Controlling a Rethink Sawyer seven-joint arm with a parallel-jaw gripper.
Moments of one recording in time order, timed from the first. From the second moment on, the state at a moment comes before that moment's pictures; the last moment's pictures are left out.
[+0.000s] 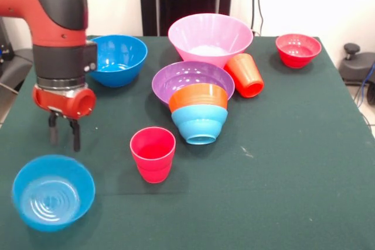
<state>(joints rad) -0.83 -0.39 0.34 1.49 -0.52 0.19 2.08</state>
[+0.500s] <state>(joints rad) -0.85 -0.44 0.36 1.52 -0.52 0.19 2.08</state>
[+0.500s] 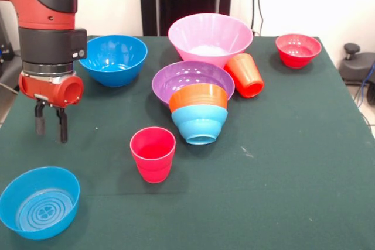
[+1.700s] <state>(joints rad) -0.85 -0.41 0.46 1.52 -0.52 0.19 2.08</state>
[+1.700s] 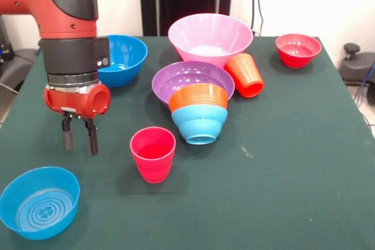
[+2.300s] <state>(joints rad) -0.82 -0.32 0.46 1.44 -0.55 0.19 2.08</state>
